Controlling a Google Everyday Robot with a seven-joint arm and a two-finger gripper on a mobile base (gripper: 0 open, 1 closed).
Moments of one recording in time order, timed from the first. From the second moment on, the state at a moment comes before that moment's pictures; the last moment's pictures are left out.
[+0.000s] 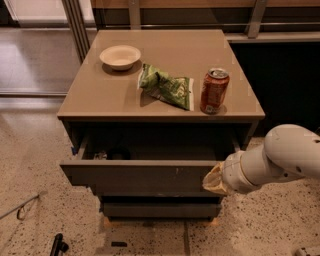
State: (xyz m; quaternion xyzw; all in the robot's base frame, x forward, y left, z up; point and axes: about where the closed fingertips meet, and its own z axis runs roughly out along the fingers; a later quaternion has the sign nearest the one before) arm 0.446 -0.150 0.677 -0.63 0.73 0.11 0.25
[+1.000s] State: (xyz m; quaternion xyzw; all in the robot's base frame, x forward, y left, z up) arm 0.482 -0.152 0.655 -0.63 0.70 0.05 0.33
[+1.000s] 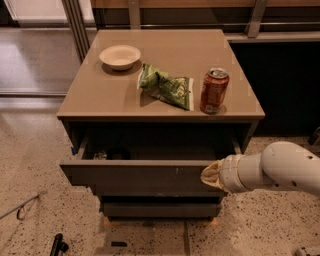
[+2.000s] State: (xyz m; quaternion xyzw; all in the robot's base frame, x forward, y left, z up) arm 0.545 -0.164 0.656 -0.60 0.68 -0.04 0.42
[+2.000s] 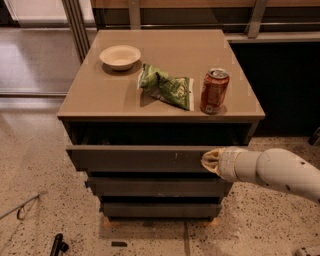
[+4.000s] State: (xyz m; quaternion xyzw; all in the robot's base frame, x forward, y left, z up) arm 0.563 -0.159 0.677 -0.61 0.67 0.08 0.42
